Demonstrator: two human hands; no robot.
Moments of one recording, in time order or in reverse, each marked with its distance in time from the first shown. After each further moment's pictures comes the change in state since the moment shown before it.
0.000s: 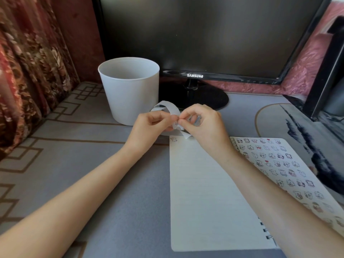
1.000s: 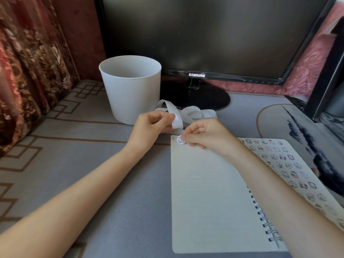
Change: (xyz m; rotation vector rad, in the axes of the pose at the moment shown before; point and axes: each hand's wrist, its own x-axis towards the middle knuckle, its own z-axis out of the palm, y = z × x) left_hand 0.005 -0.008 0.001 -0.099 0.038 -0.059; right_hand -0.006 -0.011 -0.018 0.208 -0.400 0.516
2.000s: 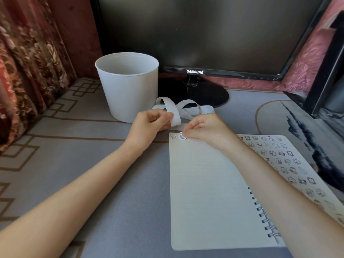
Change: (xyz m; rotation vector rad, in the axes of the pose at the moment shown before) left_hand 0.002 -0.001 0.001 0.040 0.002 -0.051; right_hand 0.011 0.007 -0.001 -0.033 0.074 0.023
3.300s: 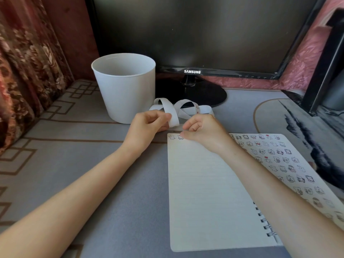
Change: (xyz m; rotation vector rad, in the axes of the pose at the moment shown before) left_hand 0.003 -0.007 -0.001 0.032 0.005 0.000; right_hand 0.004 0.008 0.003 -0.101 0.049 -0.065
